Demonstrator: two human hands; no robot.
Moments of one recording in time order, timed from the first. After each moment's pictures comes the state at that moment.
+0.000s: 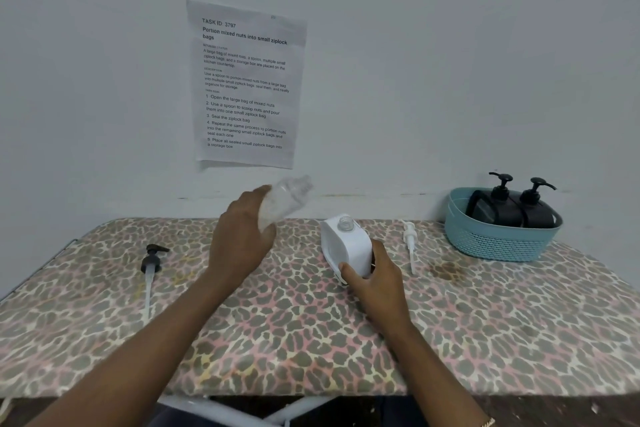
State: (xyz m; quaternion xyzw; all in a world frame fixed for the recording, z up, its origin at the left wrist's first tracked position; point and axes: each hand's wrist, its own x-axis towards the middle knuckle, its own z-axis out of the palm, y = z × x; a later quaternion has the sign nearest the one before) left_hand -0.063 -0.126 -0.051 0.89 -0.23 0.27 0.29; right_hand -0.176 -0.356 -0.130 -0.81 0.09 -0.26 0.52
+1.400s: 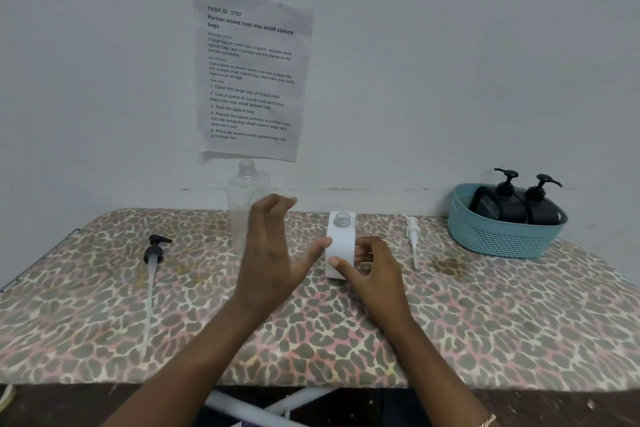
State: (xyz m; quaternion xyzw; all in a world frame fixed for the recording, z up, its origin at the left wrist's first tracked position) left_hand -0.126 -0.154 -0.070 0.78 -0.33 0.39 0.37; right_hand -0.176 -0.348 -0.129 -0.82 0.08 -0.26 0.51
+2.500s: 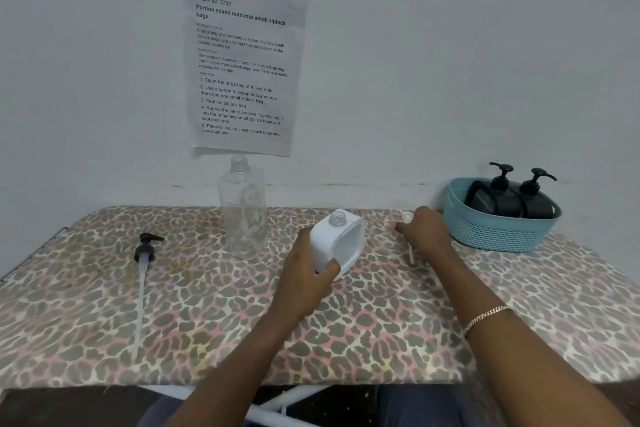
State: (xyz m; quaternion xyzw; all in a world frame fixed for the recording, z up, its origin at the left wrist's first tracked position) left_hand -0.126 -0.202 -0.126 0.83 -0.22 0.05 0.52; right_hand -0.104 -0.480 -0.103 -0.92 0.29 -0.14 0.23
